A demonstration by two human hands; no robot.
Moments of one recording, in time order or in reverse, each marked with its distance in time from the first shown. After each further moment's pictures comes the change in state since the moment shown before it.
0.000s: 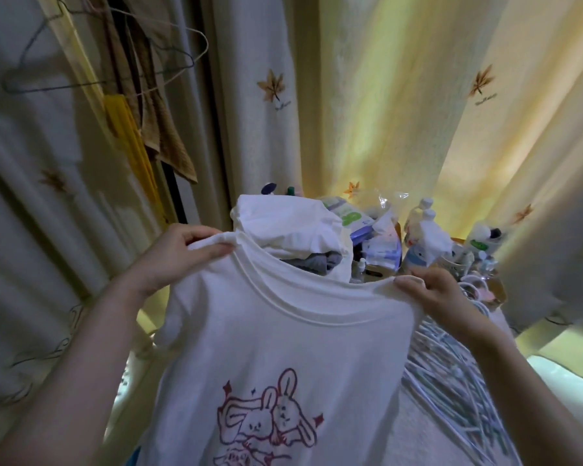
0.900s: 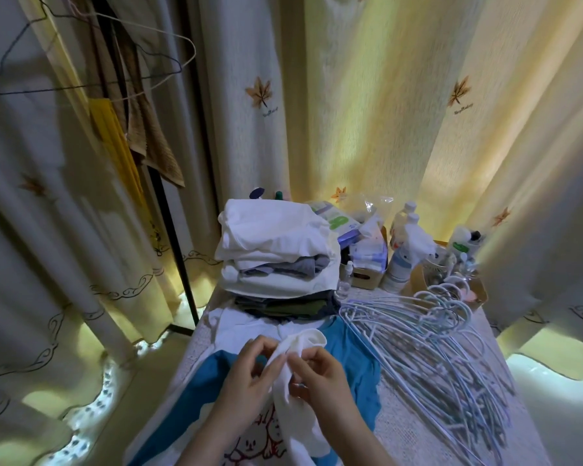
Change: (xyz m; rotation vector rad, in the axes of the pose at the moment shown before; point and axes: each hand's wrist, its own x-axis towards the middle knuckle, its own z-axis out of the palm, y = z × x) left_hand -0.106 -0.049 0.156 -0.094 -0.041 -0.087; right_hand -0.057 -0.001 0.175 0.643 0.173 0.582
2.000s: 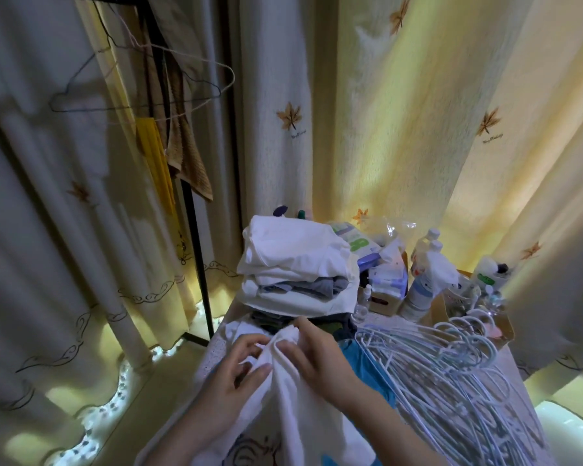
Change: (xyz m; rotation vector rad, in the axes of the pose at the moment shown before) left_hand -0.006 0.008 -0.050 -0.152 0.025 0.037; right_hand 0.032 -0.051 0.013 -0.954 -0.259 -0.822
